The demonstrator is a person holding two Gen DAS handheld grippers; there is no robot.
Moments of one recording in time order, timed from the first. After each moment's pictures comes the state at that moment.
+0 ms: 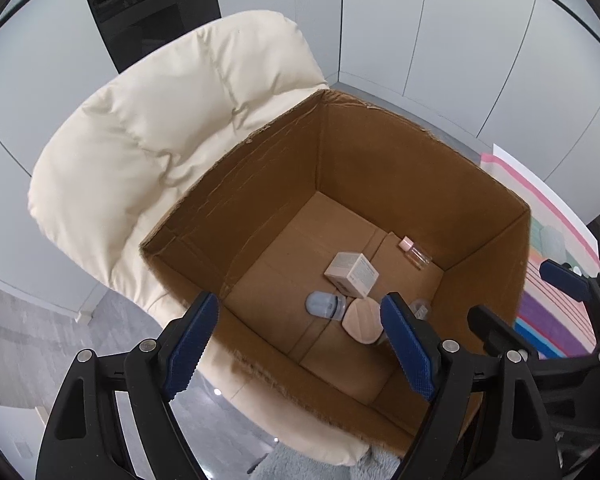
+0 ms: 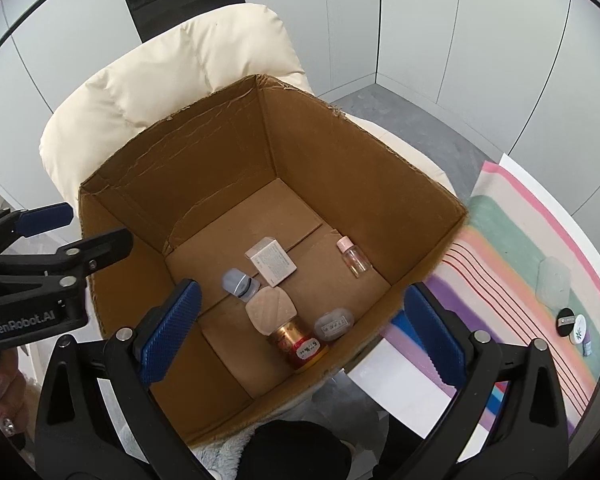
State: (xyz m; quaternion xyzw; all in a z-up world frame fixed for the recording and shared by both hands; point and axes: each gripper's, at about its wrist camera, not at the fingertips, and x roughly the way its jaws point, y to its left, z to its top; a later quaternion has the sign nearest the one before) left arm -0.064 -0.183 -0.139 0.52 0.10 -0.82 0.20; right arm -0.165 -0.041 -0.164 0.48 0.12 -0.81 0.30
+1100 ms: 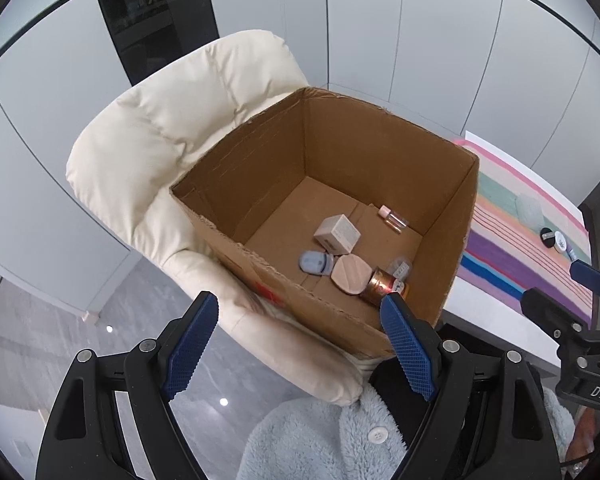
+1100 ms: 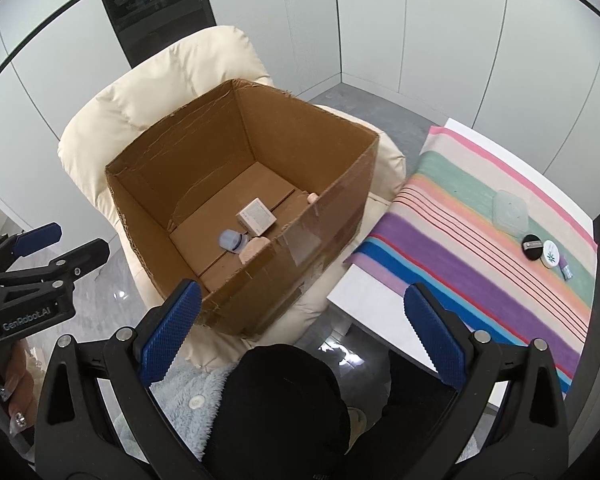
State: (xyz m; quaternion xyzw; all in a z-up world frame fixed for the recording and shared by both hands) left arm 0.021 -0.124 -0.115 0.50 0.08 -0.84 0.19; right arm -0.081 0.054 -0.125 0.48 0.08 -0.83 0.26
